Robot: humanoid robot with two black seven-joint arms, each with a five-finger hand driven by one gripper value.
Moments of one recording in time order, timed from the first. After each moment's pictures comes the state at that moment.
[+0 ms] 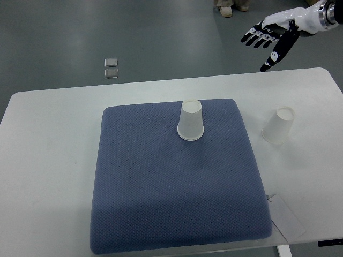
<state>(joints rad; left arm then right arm) -0.02 0.00 -0.06 -0.14 -0.04 0.06 -0.02 1.92 -0.51 -0.95 0.95 -0.28 0.46 0.22</state>
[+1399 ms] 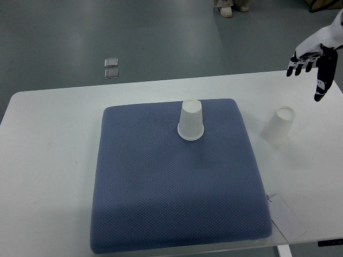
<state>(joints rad) -0.02 0.00 -0.06 -0.14 -0.04 0.06 -0.02 2.30 -0.40 -1.35 1.43 -0.38 0.35 0.00</state>
